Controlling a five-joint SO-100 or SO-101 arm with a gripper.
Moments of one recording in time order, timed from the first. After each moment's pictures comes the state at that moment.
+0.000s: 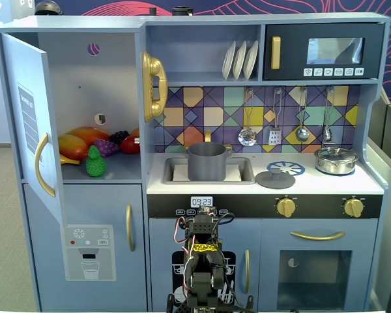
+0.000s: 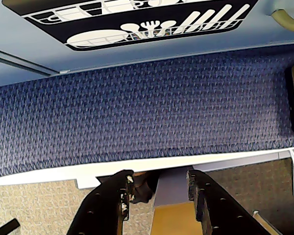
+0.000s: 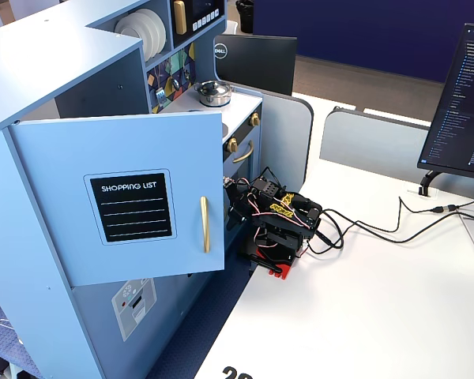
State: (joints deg) arm 0.2 182.4 171.9 77.5 -87.3
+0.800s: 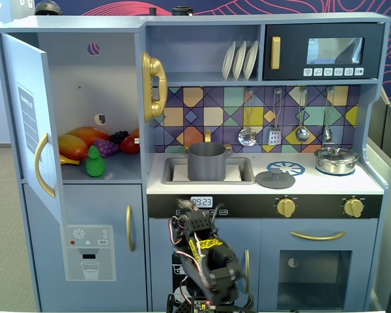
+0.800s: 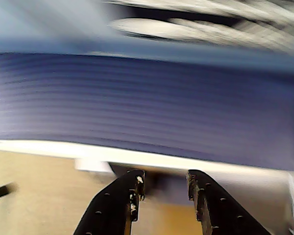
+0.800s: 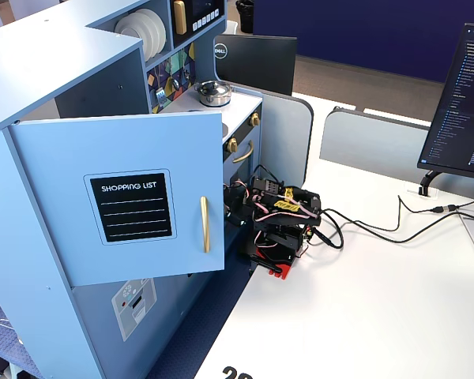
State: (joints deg) arm -28.7 180.8 162.1 68.4 -80.9
